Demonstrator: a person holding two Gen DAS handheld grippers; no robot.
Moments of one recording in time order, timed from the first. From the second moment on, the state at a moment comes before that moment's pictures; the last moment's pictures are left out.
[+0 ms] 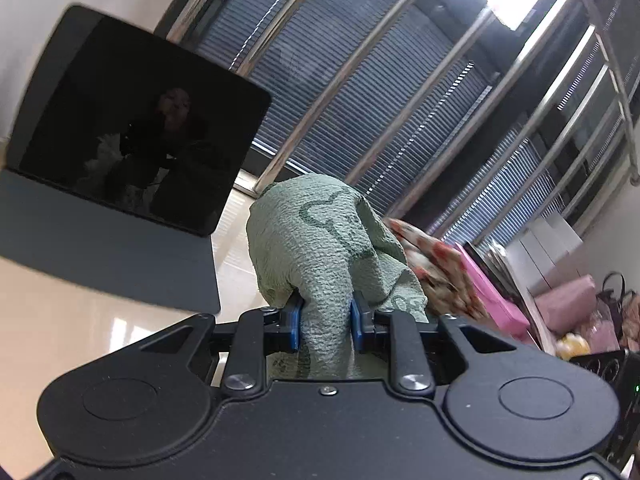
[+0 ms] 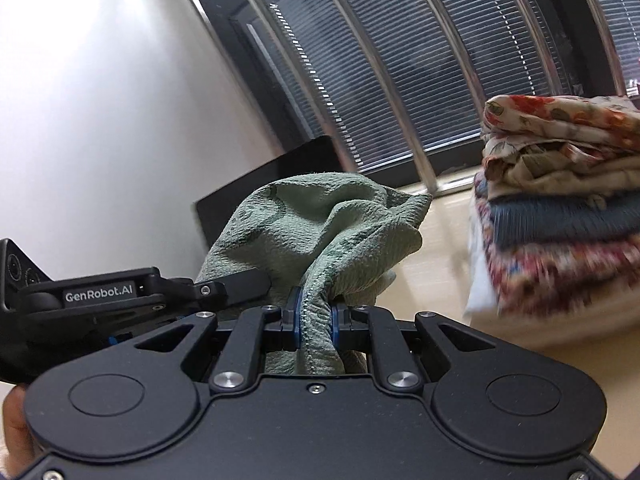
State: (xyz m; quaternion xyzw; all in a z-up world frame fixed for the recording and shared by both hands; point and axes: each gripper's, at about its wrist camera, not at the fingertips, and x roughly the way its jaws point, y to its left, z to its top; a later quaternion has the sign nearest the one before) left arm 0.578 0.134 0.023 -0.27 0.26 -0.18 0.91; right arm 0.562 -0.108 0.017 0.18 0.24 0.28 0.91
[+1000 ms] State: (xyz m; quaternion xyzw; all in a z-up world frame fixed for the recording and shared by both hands) left arm 0.675 0.147 0.002 -0.25 0.19 -0.20 0.93; right arm 0.554 -0.061 -0.026 -0.04 0.15 0.15 0.98
